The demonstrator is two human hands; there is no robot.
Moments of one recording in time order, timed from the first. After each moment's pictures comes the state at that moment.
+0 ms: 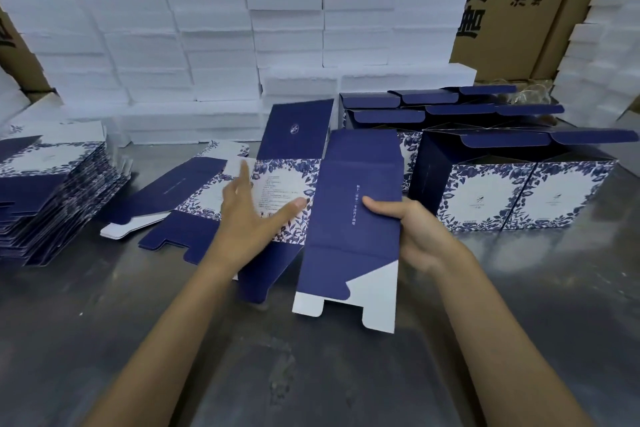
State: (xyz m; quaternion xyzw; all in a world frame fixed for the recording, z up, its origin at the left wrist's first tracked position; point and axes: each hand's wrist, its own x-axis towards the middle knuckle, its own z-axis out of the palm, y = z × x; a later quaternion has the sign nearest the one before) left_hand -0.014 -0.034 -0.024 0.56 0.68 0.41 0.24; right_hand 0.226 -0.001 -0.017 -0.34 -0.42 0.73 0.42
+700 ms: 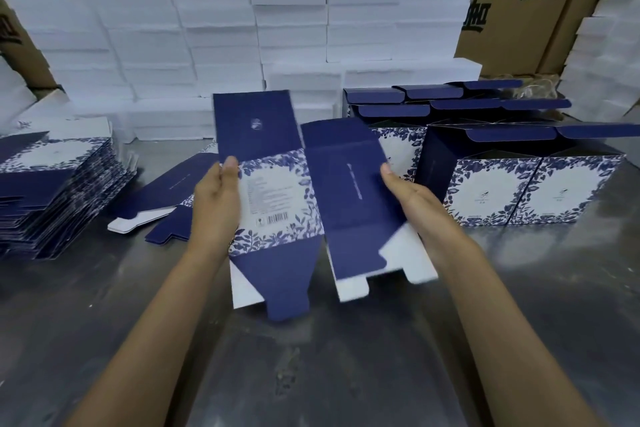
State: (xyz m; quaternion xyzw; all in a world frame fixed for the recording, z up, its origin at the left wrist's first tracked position) left_hand -0.036 -0.035 -0.015 0.45 0.62 0.61 0.21; right_hand 0.230 0.006 -0.017 -0.42 -0.51 0.61 0.44
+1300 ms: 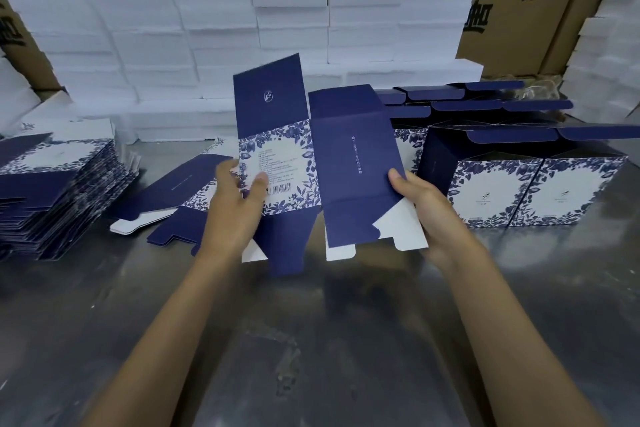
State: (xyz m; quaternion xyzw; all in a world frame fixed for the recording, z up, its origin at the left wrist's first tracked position) left_hand -0.026 -0.030 -0.024 0.48 0.66 0.54 0.20; right_hand 0.234 0.002 -0.009 -0.35 -0.46 0.67 0.48
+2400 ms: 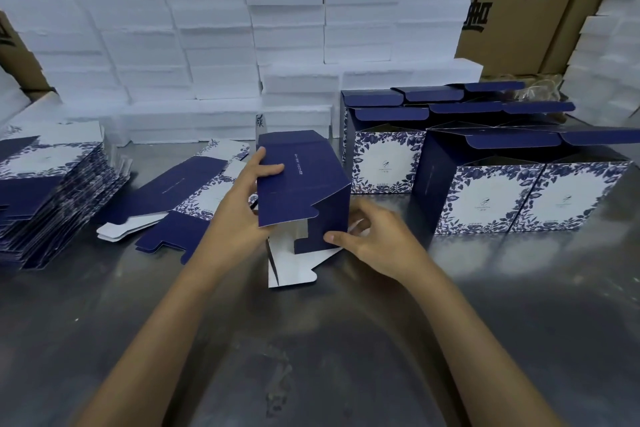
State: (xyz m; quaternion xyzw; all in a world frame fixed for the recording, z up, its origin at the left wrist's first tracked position) left_hand -0.014 -0.041 -0.008 0.65 0.52 0.50 0.25; right_hand 0.205 0.013 -0.049 -0.50 -0.75 0.30 0.30
